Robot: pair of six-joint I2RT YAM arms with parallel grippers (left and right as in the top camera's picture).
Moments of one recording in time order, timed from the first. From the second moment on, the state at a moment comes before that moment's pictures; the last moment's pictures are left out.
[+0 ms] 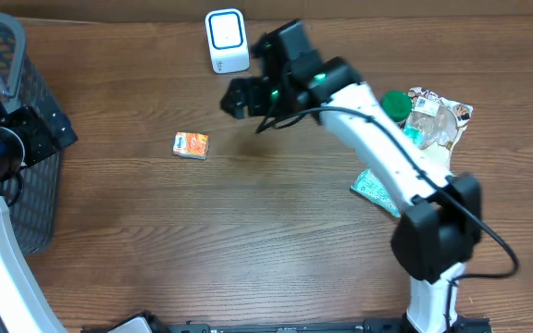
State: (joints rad) left arm 0.45 1.38 1.78 -1.34 0.15 -0.12; right arm 0.57 2.07 1.88 -0.77 -0.36 0.45
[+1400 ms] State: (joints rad) left arm 0.45 1.38 1.78 -1.34 0.15 -0.12; right arm 0.76 2.40 1.88 -0.51 -0.21 0.75
